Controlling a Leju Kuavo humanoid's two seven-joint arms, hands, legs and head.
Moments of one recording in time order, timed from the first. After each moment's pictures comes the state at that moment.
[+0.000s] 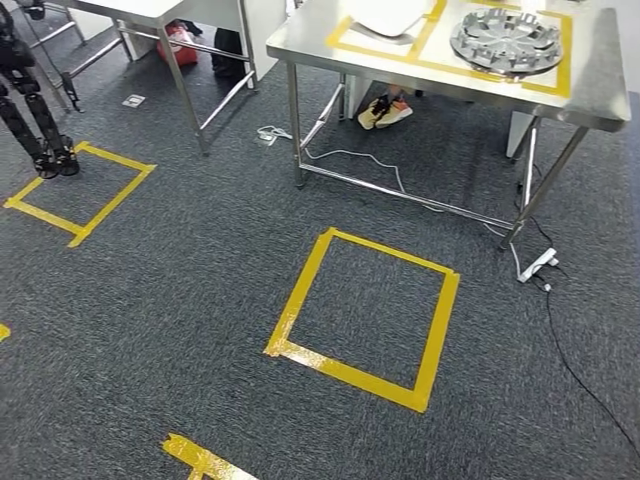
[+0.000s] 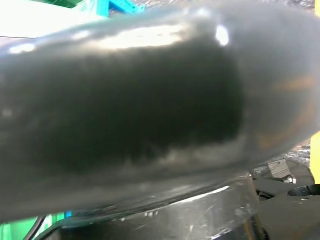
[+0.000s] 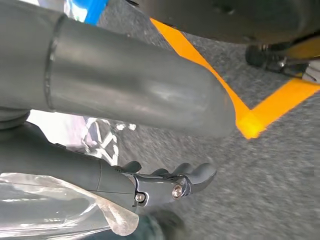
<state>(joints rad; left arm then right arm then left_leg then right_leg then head) -0.04 -0.11 -0.81 -0.16 0.40 0.33 -0.08 0.00 0.16 -0.46 -0.18 0.96 -0.32 0.06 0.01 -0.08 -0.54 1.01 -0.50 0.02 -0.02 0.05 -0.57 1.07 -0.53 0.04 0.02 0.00</state>
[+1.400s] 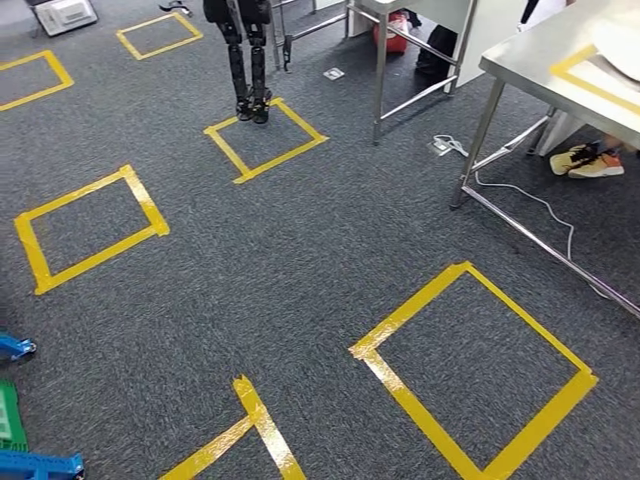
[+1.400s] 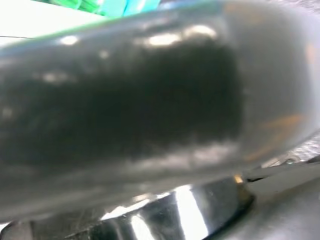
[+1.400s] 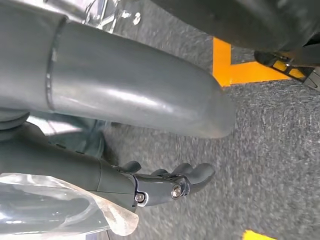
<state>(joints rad) -0.06 -0.11 -0.87 -0.16 0.39 0.32 -0.06 -0.01 0.14 -0.42 -0.18 1.05 -0.25 0.04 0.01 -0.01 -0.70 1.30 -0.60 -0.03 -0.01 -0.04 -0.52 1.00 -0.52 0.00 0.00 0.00</state>
